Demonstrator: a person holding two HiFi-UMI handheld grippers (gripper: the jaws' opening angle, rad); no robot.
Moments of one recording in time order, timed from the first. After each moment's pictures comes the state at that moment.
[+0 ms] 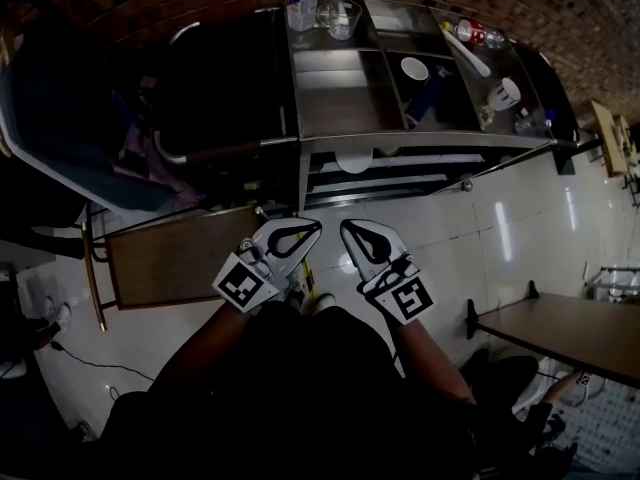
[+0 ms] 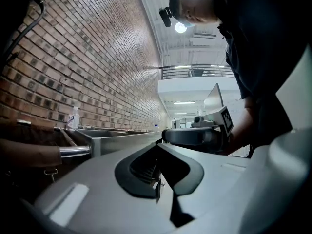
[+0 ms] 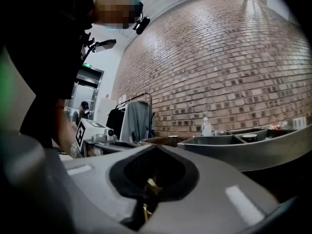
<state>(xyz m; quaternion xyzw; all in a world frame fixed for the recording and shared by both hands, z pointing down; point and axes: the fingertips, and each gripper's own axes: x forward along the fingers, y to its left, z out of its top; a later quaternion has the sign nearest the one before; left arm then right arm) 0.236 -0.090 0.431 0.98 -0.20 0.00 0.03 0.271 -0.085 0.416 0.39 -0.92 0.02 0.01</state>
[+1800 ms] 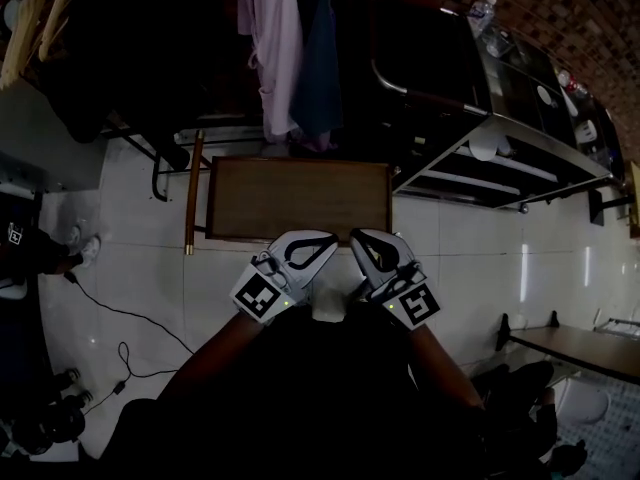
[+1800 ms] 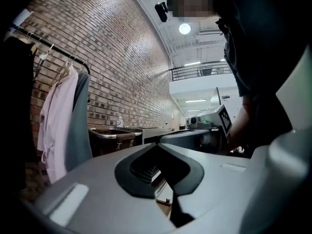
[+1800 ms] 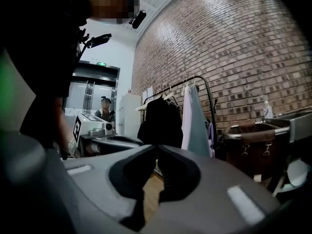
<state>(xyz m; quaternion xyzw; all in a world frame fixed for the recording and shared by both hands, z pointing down) -0.146 0.102 0.429 0.95 -0.30 0.00 0.03 -0.123 0.094 0.428 0.29 -0.96 0.04 0.04</state>
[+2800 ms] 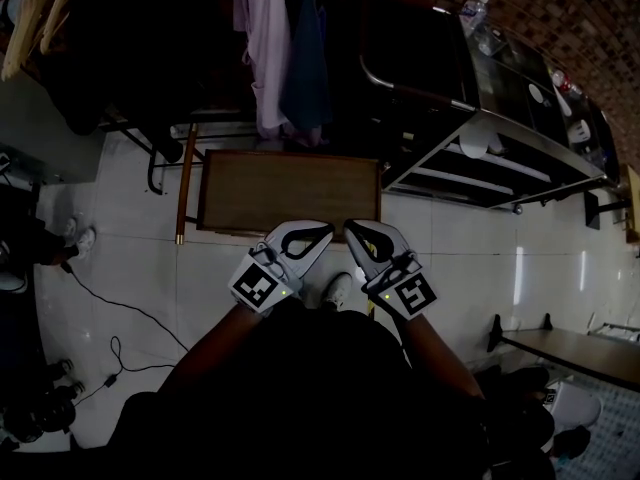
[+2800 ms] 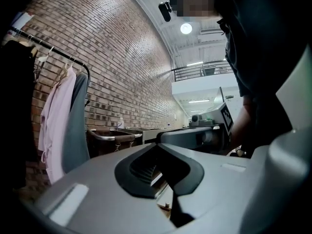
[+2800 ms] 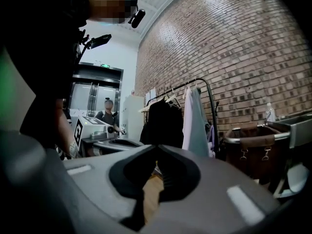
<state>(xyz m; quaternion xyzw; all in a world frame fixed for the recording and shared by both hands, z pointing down) -0.121 0.102 0.421 0.95 -0.31 0.00 0.03 -0.102 0.096 0.412 0.27 -0.96 0.04 0.04</state>
